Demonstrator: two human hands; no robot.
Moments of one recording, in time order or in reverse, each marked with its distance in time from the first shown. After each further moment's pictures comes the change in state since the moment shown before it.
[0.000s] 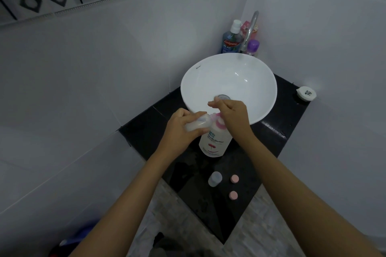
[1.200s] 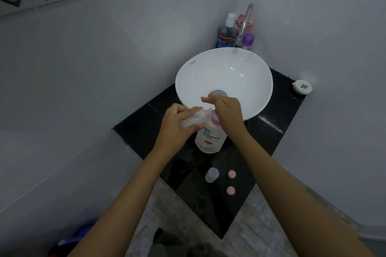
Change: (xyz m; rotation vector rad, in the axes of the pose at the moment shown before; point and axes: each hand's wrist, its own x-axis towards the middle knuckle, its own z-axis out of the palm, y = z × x) left_hand 0.000 -0.001 0.006 0.034 0.048 0.029; right_hand 0.000 0.000 0.002 0.046 0.010 0.042
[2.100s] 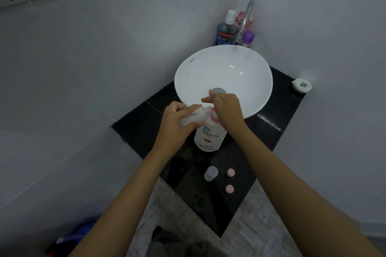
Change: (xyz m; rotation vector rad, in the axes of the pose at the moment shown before) left_hand 0.002 -0.004 0.002 0.034 0.038 0.013; right_hand 0.005 -0.004 0.000 -0.096 -0.018 0.083
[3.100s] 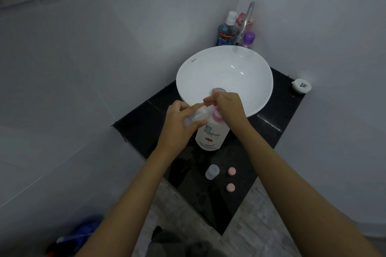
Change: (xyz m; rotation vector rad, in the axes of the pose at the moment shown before) left_hand -0.005 0.001 0.000 0.027 0.005 0.040; right_hand -0.003 -0.011 -0.001 0.089 -0.039 0.118
